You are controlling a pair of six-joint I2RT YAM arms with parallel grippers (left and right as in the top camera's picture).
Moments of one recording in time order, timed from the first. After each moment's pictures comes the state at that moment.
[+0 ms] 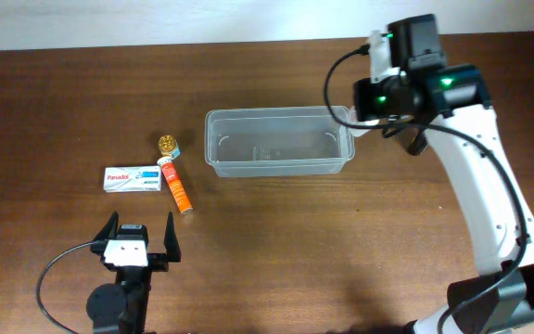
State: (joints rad) left arm 0.09 0.06 0.01 -0.07 0.12 0.06; right arm 0.18 1.72 1.78 -1.05 -0.07 0.03
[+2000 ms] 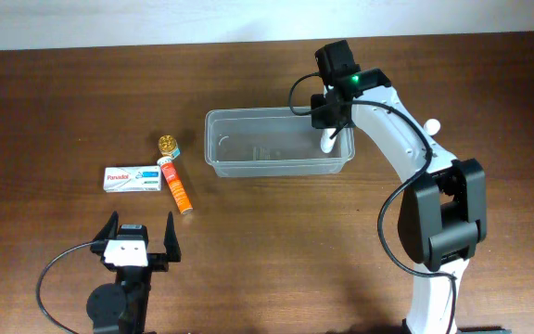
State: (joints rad) left arm 0.09 0.06 0.01 -0.07 0.12 0.06; right arm 0.28 2.12 1.78 -0.85 0.09 0.26
